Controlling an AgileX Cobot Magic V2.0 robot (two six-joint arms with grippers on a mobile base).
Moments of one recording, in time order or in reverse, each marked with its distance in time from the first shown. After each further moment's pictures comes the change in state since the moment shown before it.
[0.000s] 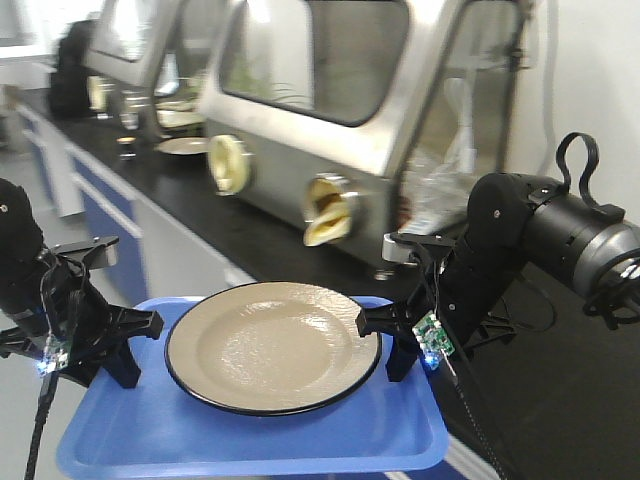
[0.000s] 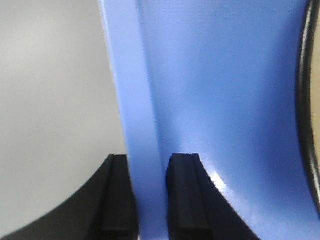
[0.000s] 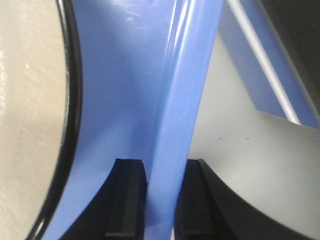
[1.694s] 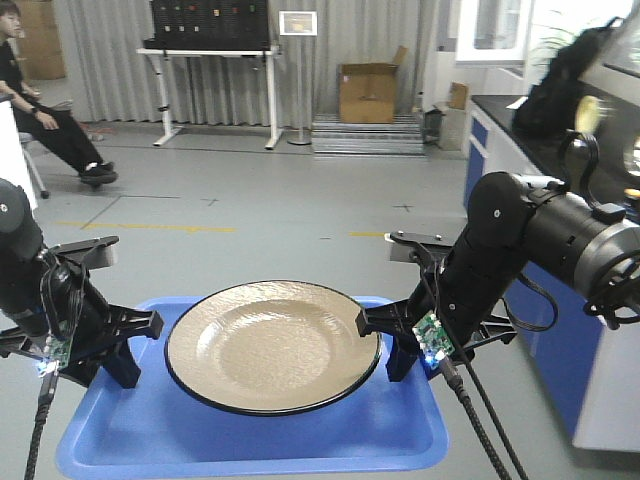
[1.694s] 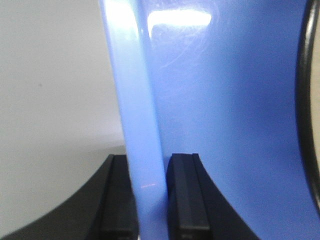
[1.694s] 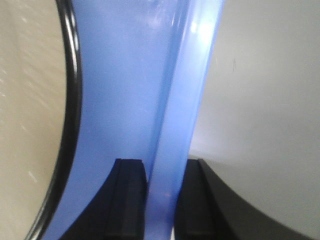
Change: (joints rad) left arm 0.000 0.000 0.000 0.001 0.001 0.000; right arm 0.000 0.000 0.000 0.000 0.002 0.000
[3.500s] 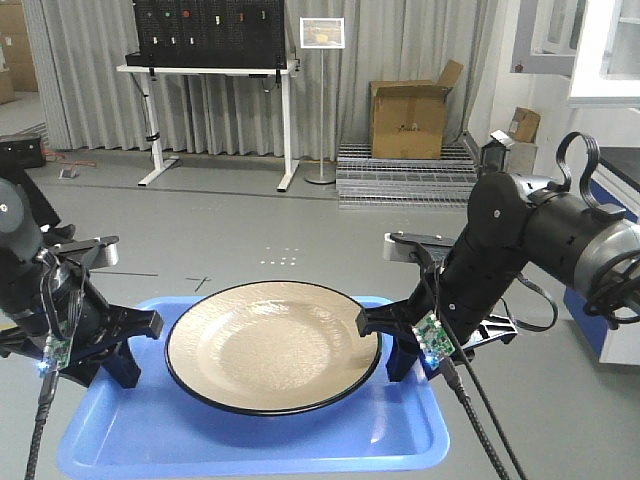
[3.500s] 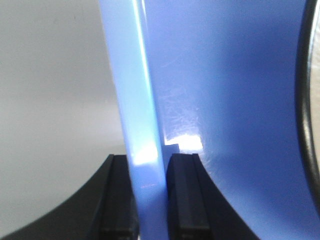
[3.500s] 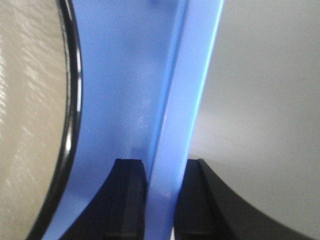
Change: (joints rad) left arm 0.000 -0.001 0.000 -0.001 0.000 0.000; right arm 0.000 0.000 -0.001 0.000 -0.001 0.000
